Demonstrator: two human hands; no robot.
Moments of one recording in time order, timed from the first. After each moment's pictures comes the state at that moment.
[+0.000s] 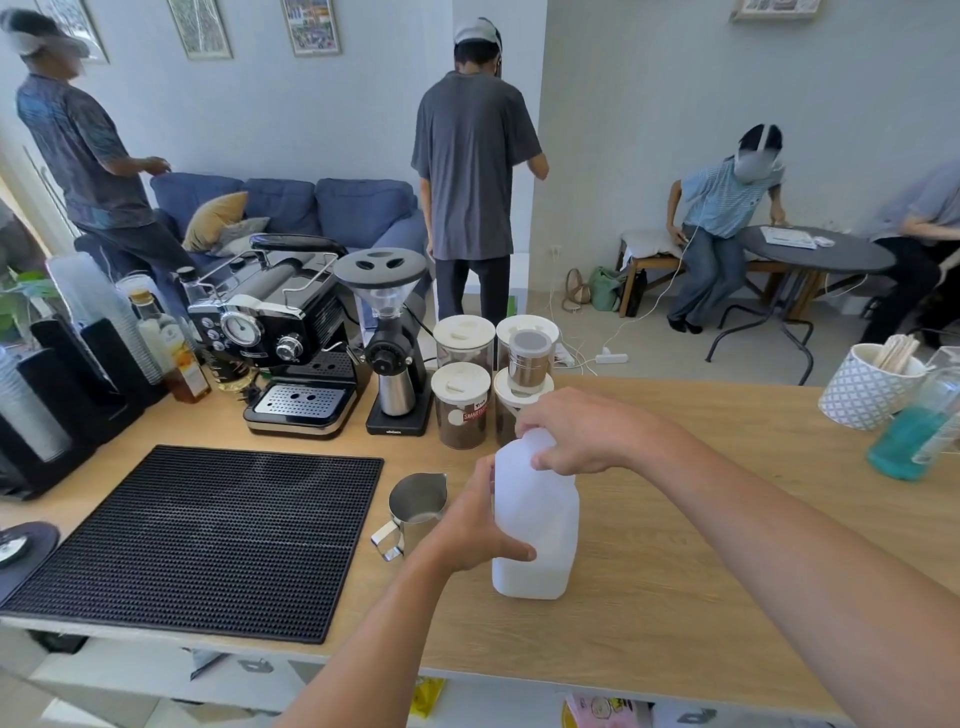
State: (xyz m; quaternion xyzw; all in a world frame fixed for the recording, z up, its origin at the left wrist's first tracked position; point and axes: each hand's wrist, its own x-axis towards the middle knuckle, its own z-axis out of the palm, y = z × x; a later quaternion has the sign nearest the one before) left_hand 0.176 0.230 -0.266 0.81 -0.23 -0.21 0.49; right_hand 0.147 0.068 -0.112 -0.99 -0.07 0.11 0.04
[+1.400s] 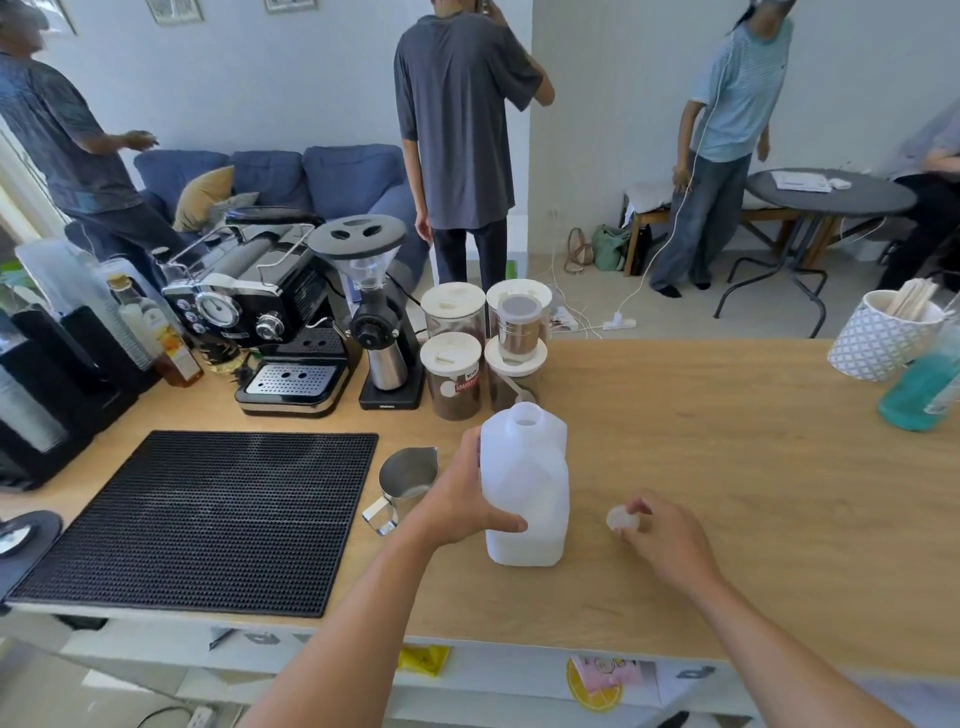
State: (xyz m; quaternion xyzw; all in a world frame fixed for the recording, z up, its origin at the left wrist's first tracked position) left_hand 0.180 0.226 -0.266 0.83 -0.21 -0.21 0.47; right_hand 0.077 -0.037 -0.346 -0.92 0.23 -0.02 0.30
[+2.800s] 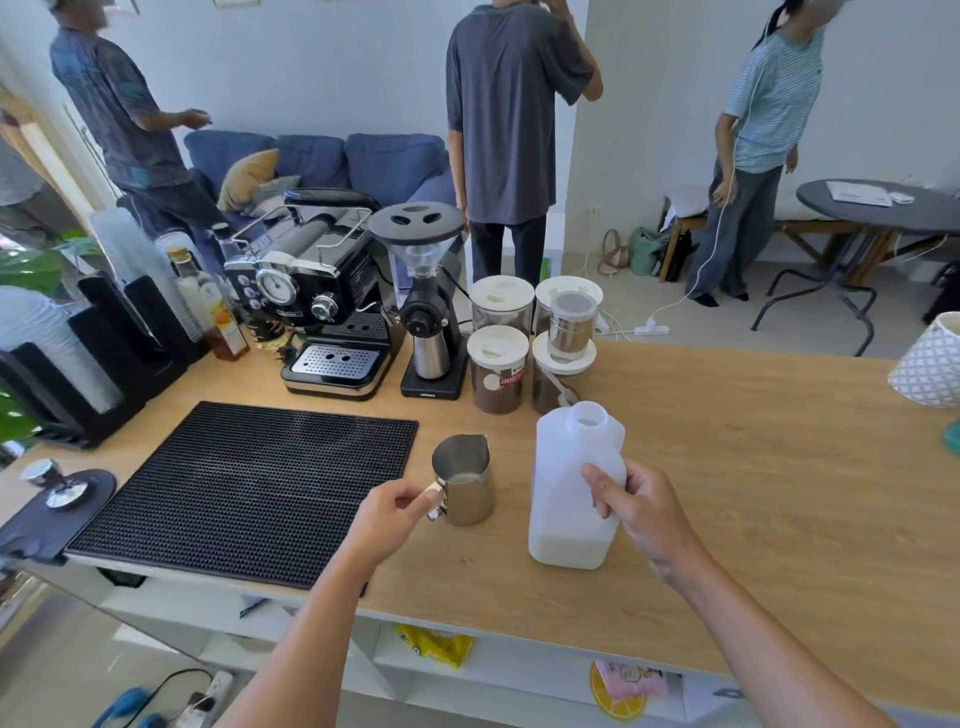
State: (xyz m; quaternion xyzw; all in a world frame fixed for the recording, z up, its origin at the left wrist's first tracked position) left_hand 0.192 0.353 -0.314 0.88 -0.03 -0.12 0.46; right_hand 0.099 0.063 -0.263 -0.74 0.06 -0.06 0.67
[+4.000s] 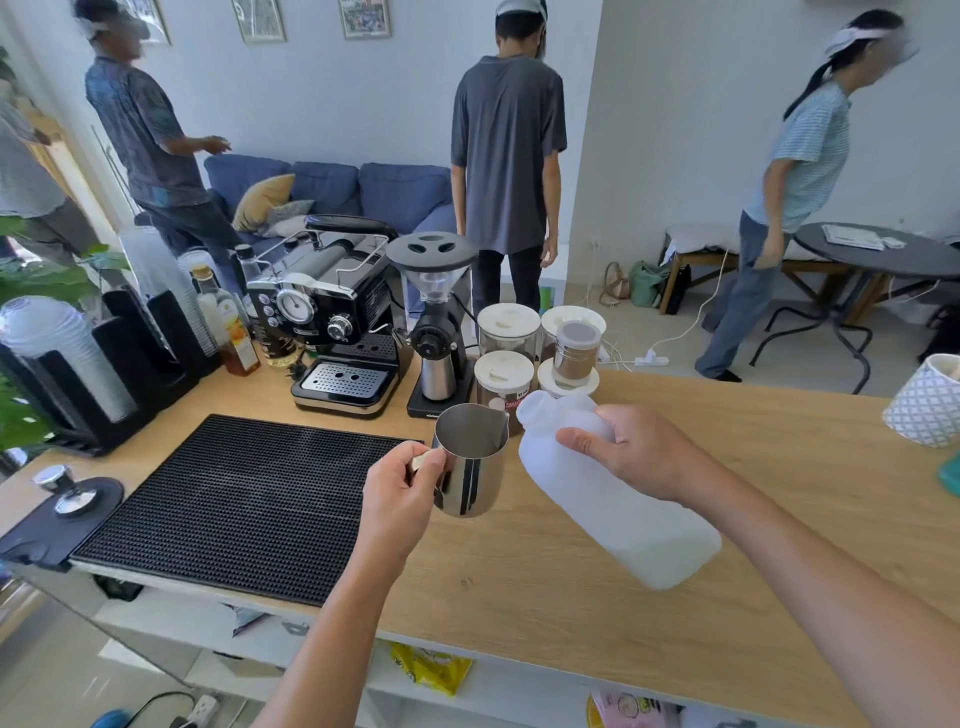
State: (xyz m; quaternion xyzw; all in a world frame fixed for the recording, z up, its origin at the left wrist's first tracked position) left_hand 0.162 0.325 -0.235 0.79 -0.05 0.09 0.60; right_hand 0.132 0.065 -0.155 -0.94 -0.02 -0.02 0.33
